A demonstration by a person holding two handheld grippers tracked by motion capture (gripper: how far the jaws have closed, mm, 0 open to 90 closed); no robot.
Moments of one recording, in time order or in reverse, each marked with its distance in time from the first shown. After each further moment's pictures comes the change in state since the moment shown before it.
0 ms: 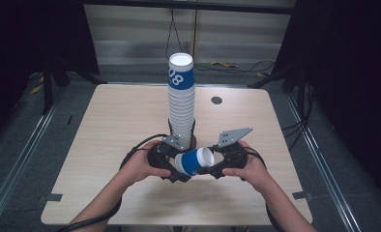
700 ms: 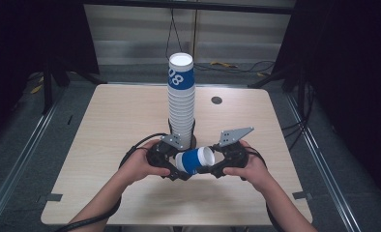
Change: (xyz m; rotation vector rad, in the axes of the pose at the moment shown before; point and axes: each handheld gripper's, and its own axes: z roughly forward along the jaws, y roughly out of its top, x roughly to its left) left arm -0.002 0.003 -0.005 -0.012 -0.020 0.009; right arm -0.002 0.000 -0.002 -0.013 -0.002 0.008
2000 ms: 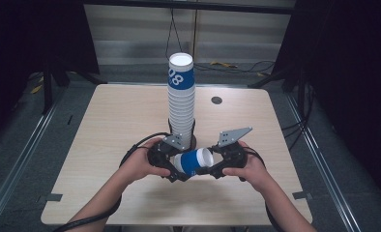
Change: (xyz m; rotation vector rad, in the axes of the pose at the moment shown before) left arm -0.001 0.005 0.001 0.014 0.040 0.055; right arm 0.000 -0.001 0.003 0.001 0.032 0.017
